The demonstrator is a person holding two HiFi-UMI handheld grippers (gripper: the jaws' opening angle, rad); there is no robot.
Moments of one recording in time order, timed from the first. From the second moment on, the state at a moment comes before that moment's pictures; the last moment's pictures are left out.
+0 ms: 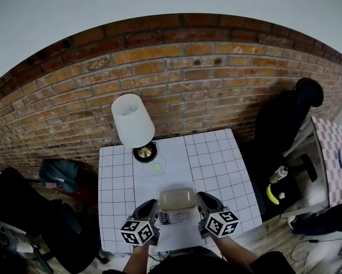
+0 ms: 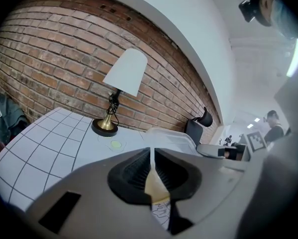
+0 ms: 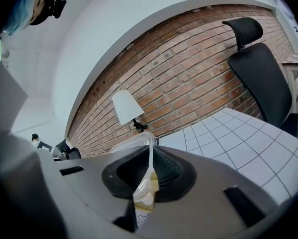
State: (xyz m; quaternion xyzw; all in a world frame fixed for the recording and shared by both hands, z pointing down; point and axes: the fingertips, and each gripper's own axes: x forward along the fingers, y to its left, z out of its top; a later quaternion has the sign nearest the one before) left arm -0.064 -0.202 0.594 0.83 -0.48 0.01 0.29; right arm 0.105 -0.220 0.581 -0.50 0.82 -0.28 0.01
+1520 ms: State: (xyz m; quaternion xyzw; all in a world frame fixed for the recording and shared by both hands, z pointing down) left arm -0.094 -0.169 0.446 0.89 -0.42 -0.08 0.15; right arm 0.082 -0.171 0.444 -0.52 0.83 -0.17 0.15
